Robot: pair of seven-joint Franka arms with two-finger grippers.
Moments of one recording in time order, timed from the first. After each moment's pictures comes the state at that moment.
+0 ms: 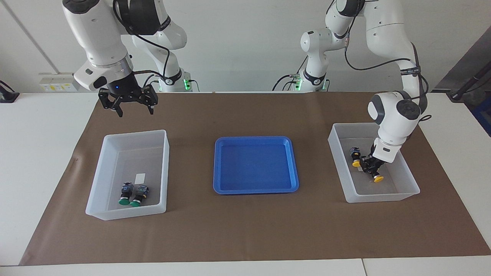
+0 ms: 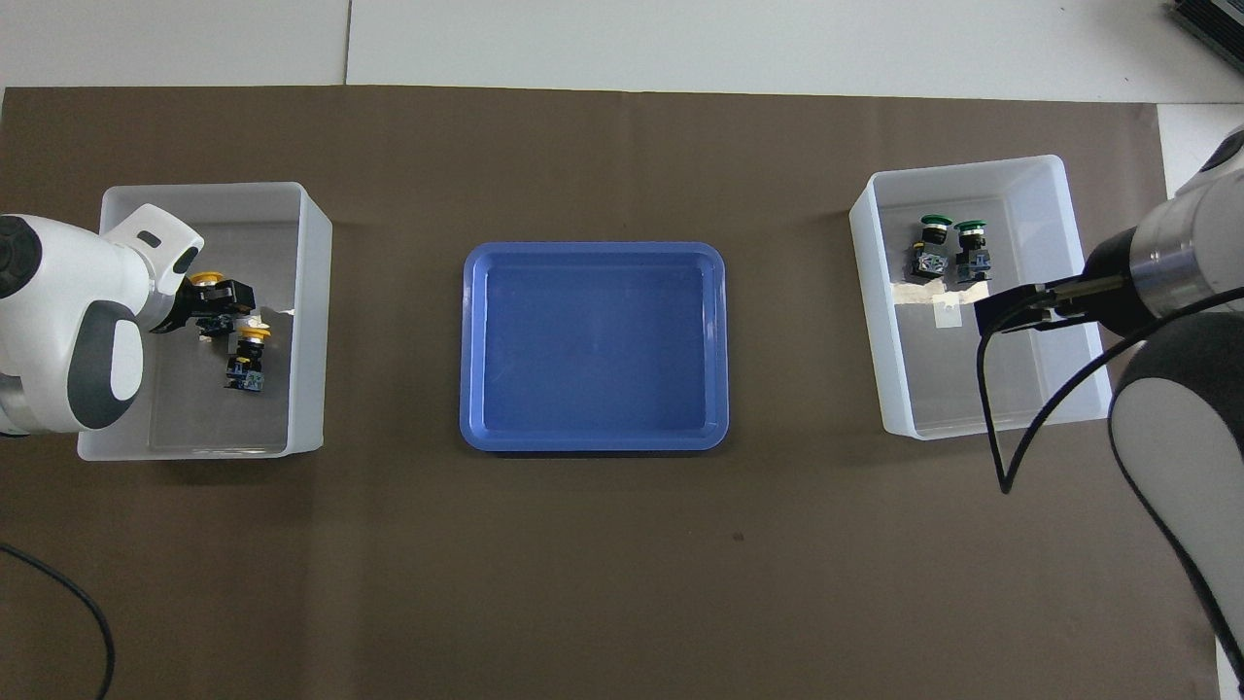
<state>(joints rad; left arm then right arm) 0.12 0.30 -0.06 -1.99 0.14 2.41 -0.15 0.05 -0.02 0.05 -1.68 -0.03 1.68 -0.01</state>
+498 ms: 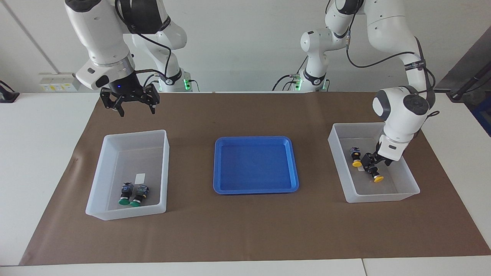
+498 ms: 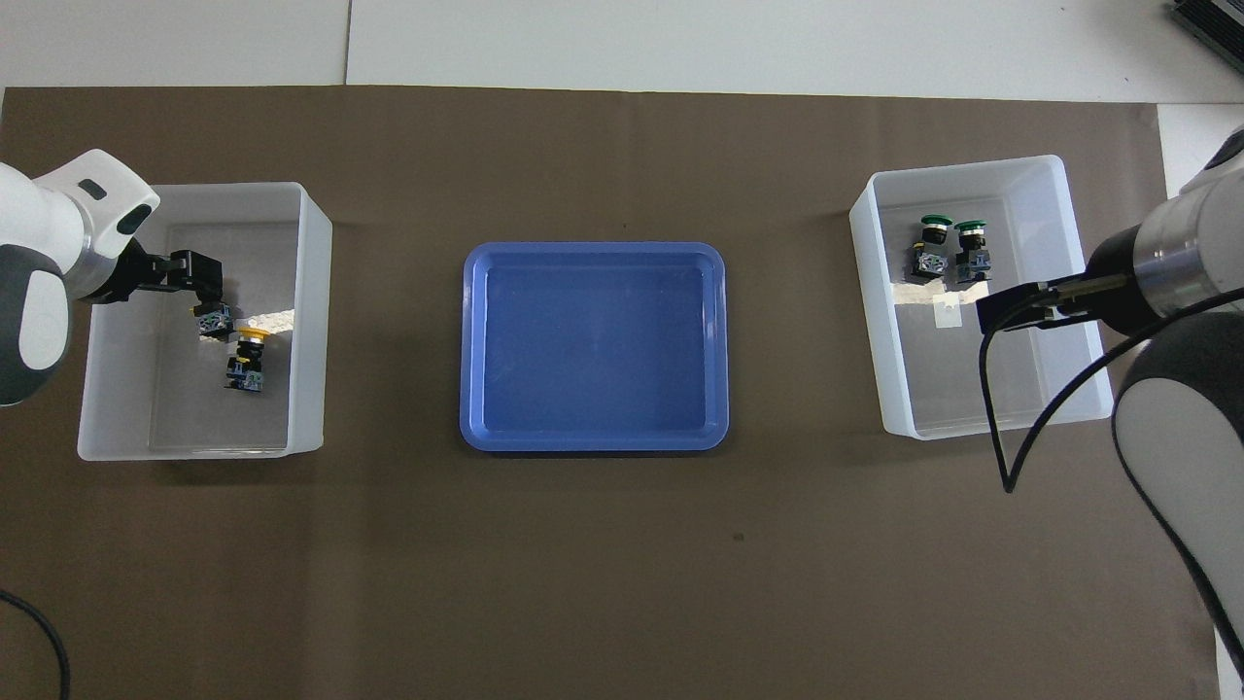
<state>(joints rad) 0.12 0.17 -0.11 -1.84 0.14 2.06 -0.06 0.05 -0.02 0.05 -1.67 -0.03 1.68 -0.01</state>
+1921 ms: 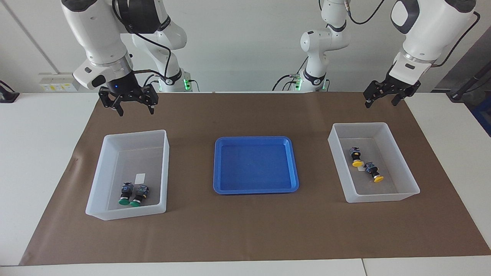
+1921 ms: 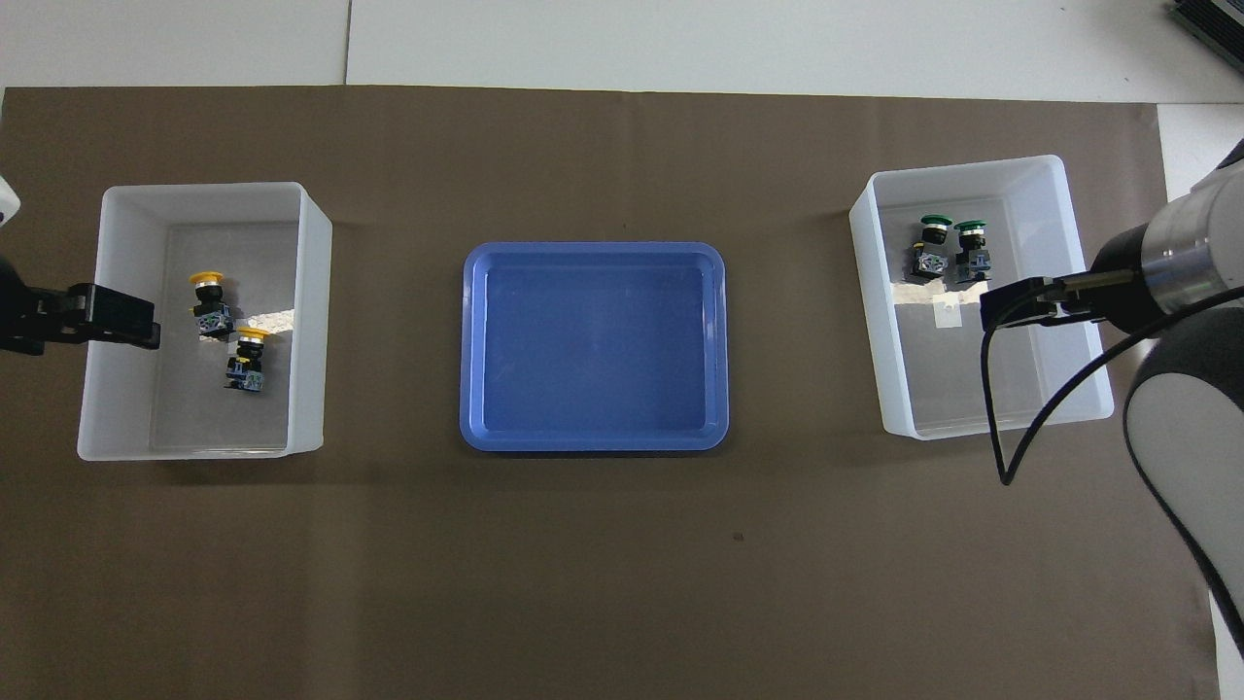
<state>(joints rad) 0.01 -0.05 -0.06 -1.65 -0.01 1.57 -0.03 0.04 -0.02 0.05 -1.67 -0.01 1.68 0.03</state>
